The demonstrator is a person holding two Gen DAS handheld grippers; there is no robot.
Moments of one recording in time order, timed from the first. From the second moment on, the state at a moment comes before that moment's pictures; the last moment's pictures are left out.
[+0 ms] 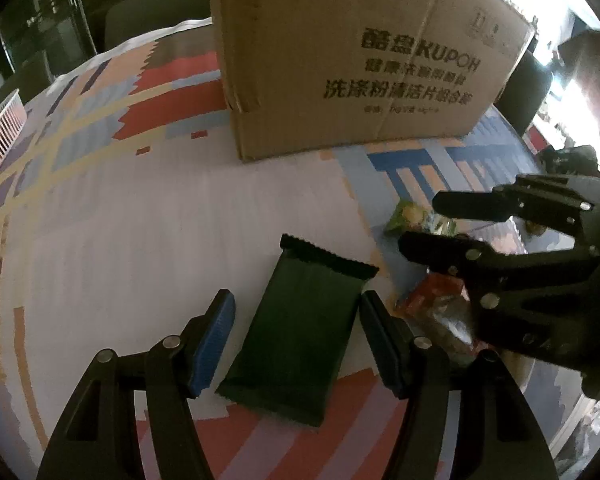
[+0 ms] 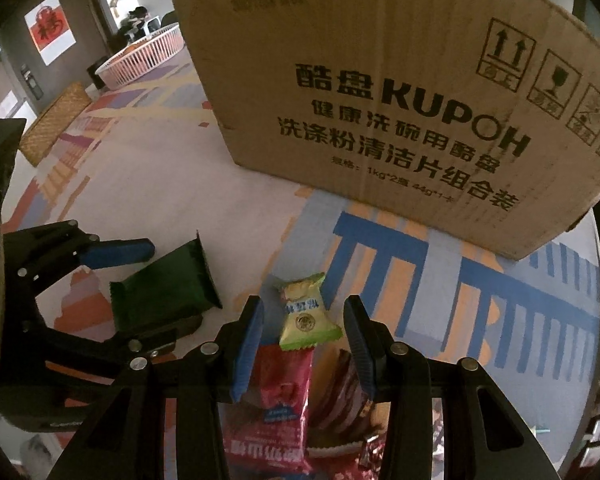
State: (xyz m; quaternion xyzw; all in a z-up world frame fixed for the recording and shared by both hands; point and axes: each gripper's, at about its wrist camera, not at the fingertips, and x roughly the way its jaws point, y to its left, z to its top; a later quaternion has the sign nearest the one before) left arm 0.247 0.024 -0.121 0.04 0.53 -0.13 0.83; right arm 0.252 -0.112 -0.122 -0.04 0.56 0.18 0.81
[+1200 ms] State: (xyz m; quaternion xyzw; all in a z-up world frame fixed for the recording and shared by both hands) left arm 0.228 0.030 -0.053 -0.02 0.46 -0.12 0.88; right arm 0.233 -0.122 -0.073 -0.03 0.50 0.17 0.85
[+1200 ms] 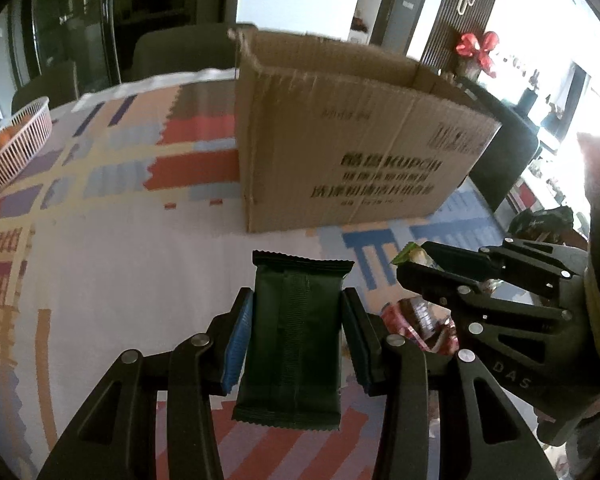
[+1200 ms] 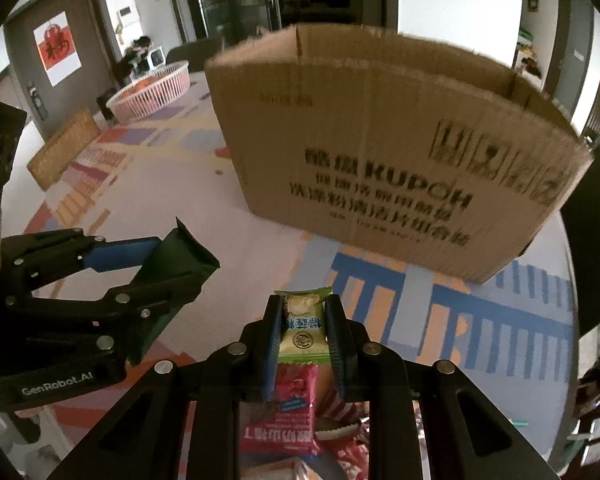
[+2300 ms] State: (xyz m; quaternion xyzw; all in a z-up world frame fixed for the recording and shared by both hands) left arm 0.247 0.001 0.080 -0.01 0.31 -0.14 0.94; right arm 0.238 -0.166 0.068 0.02 0.33 0.13 0.93
